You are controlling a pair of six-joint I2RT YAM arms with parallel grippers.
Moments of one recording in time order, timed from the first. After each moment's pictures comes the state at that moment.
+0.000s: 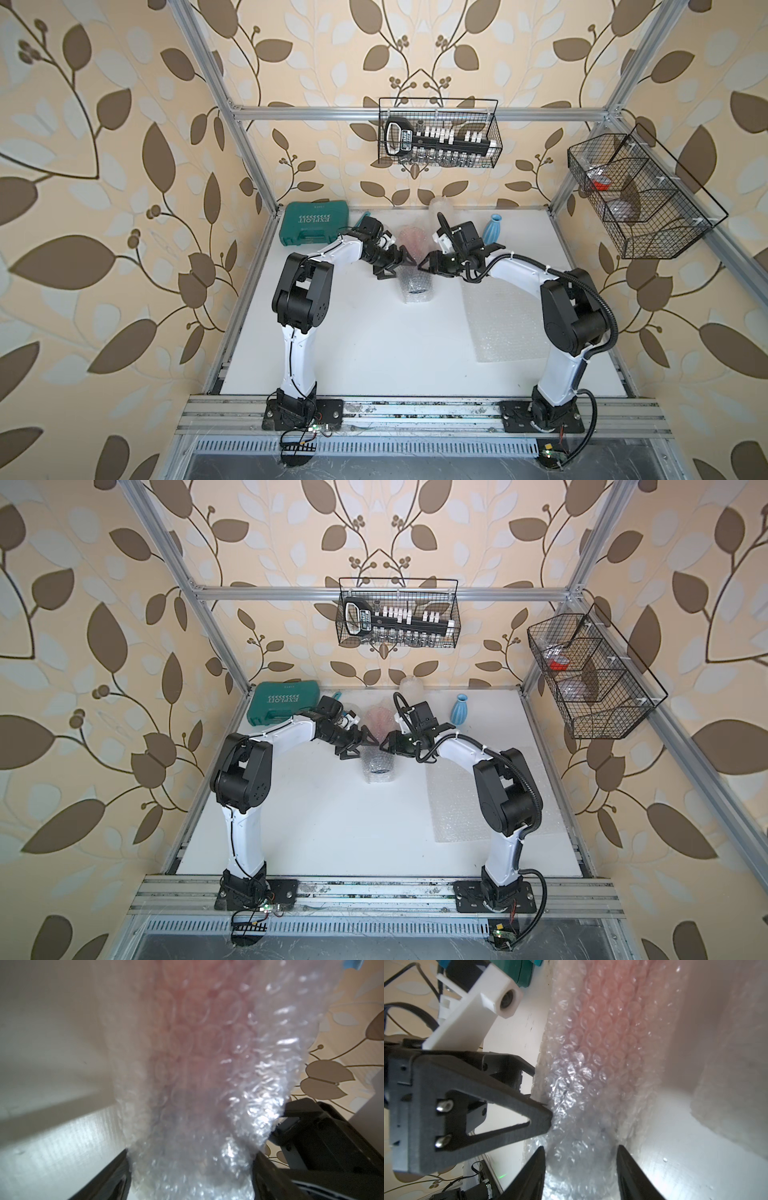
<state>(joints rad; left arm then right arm) -0.32 2.04 1.47 -0.55 0.76 -0.58 0.42 1.85 1.28 -0.32 -0.46 0.50</state>
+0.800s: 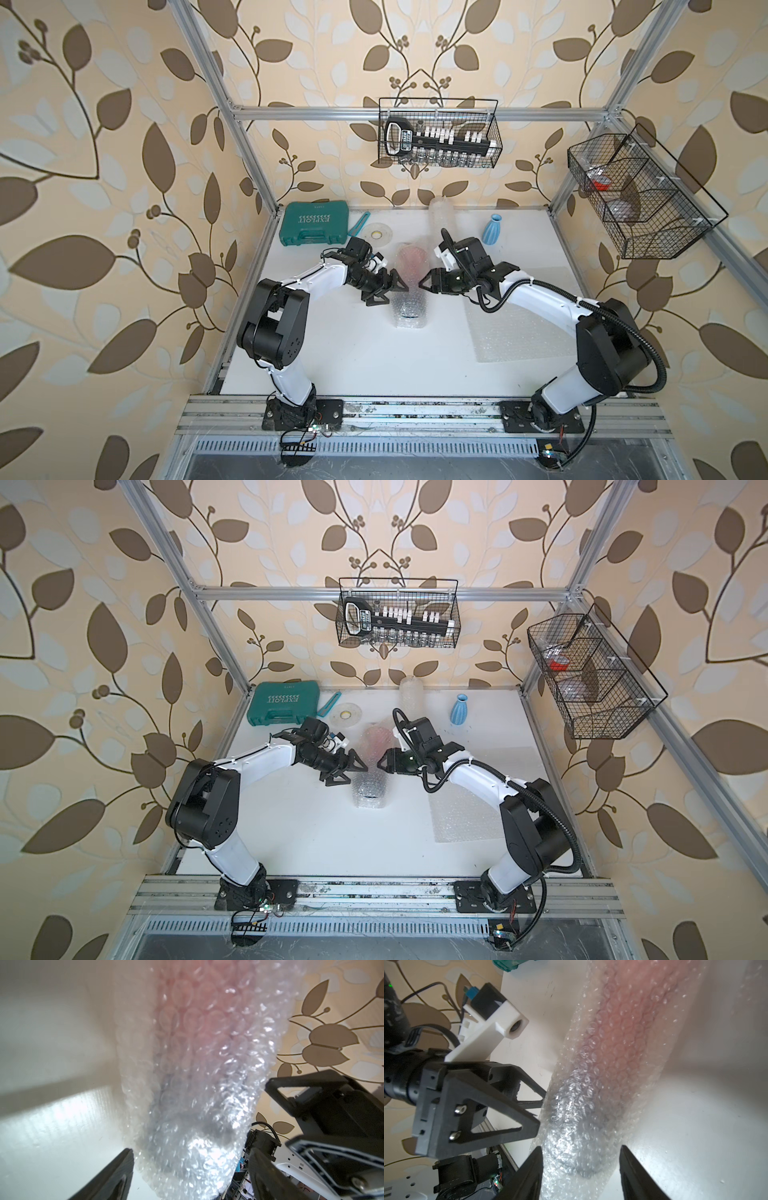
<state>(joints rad) -0.33 1.71 1.11 -0.56 0.81 -0.57 0.50 1.61 1.08 -0.33 -0.41 0.56</state>
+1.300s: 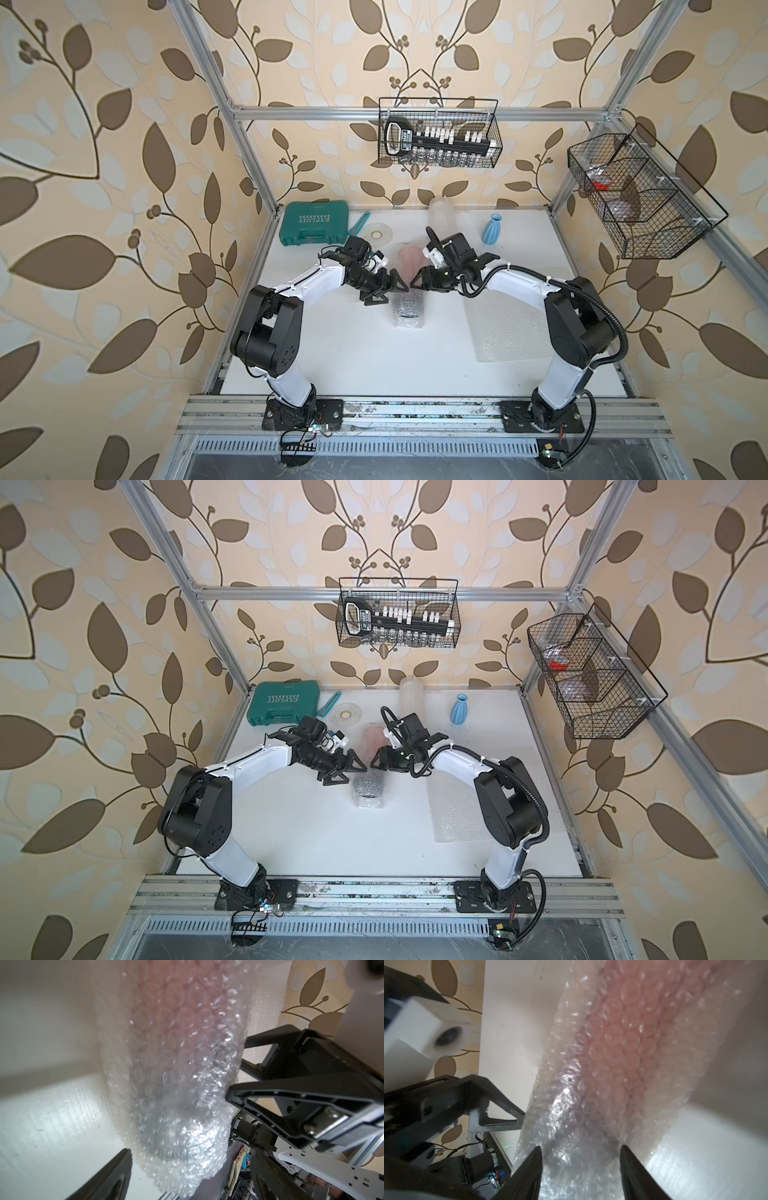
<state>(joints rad) -0.33 1.65 1.11 -0.62 0.78 -0.52 0.52 1.80 1.21 -0.37 -0.46 0.51</state>
